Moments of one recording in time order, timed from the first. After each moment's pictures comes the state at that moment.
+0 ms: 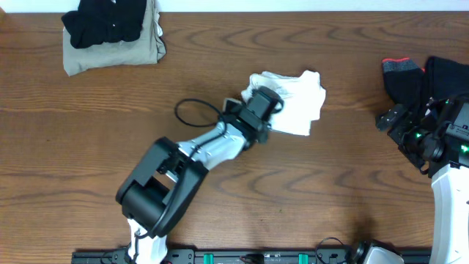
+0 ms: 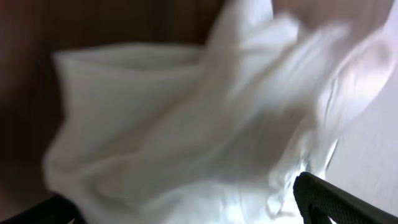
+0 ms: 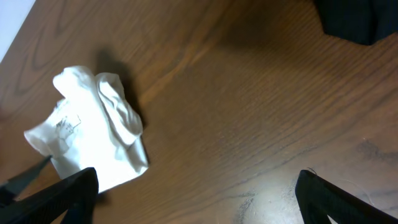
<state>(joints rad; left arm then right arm) -0.67 1.98 1.14 -0.05 -0.14 -1.91 -0.38 1.22 0.96 -0.78 -0.28 0.46</state>
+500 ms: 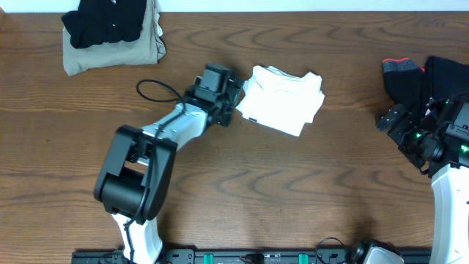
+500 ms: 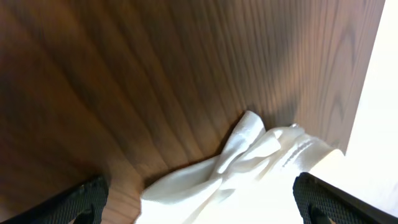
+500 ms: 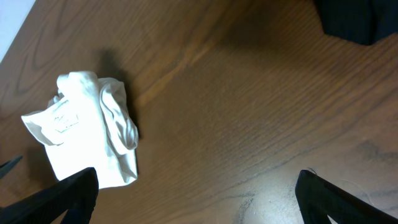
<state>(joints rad) -0.37 1.98 1.14 -0.06 0.17 -1.47 -0.38 1.22 0.96 -0.78 -0.28 0.46</state>
